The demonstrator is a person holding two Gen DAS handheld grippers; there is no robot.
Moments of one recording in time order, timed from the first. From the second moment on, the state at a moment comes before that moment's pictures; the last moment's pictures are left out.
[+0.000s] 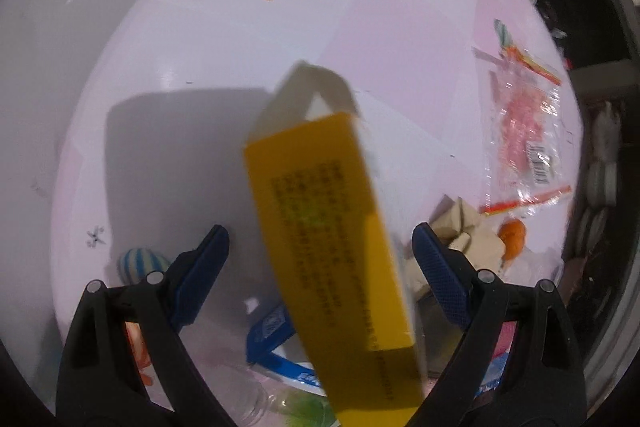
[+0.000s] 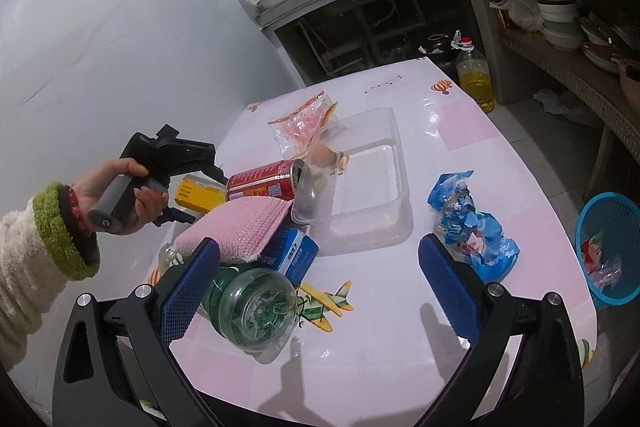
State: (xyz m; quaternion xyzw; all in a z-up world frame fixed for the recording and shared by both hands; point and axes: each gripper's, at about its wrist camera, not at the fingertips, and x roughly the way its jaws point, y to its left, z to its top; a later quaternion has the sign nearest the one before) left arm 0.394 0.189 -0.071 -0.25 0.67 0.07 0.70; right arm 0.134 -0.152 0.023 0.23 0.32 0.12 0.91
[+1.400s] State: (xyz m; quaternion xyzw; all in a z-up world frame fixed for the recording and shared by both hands) left arm 0.310 0.196 0.044 -0.27 0.36 -0.12 0.88; right arm 0.326 -0.162 0.083 0.28 0.38 0.21 0.86
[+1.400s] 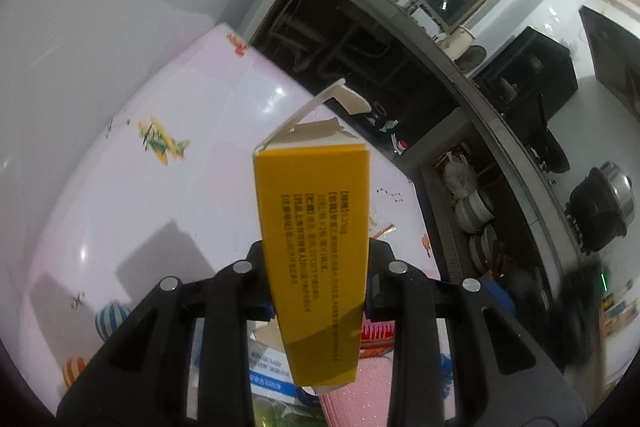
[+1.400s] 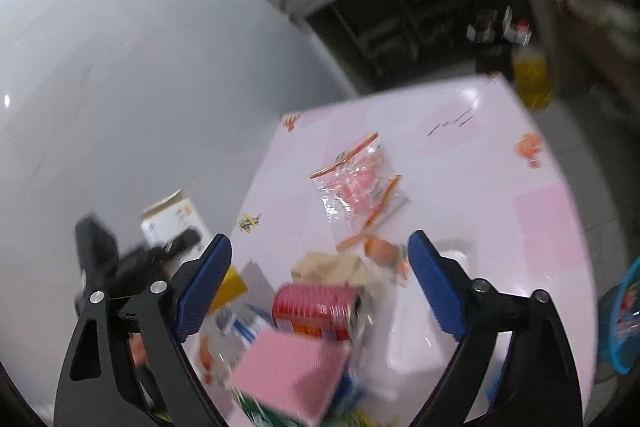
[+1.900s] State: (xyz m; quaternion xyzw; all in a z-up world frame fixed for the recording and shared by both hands) left arm 0.316 0.194 0.032 -0.25 0.37 -0.14 0.88; right arm 0.515 -0.145 -0.015 0.32 0.54 0.16 0.76
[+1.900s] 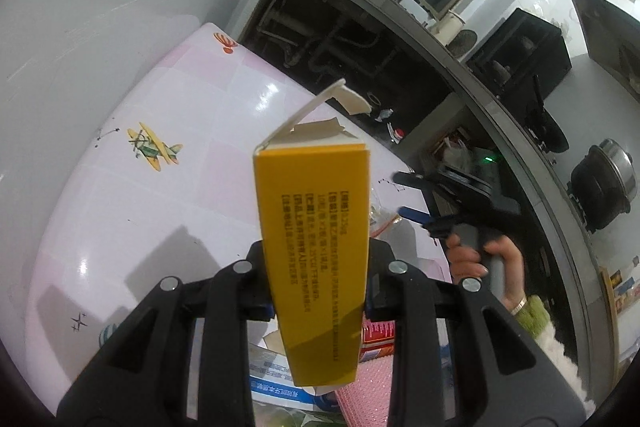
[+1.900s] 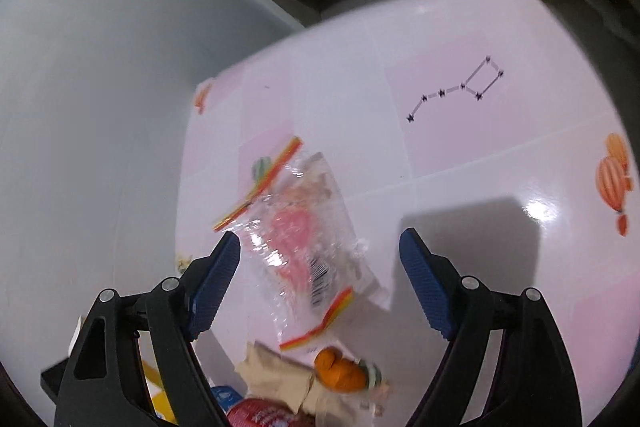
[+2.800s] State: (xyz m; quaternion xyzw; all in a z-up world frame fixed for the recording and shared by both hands) left arm 0.316 0.198 0.030 -0.25 0.36 -0.15 0.89; right arm 0.506 -0.132 -0.023 0.31 0.57 0.17 0.74
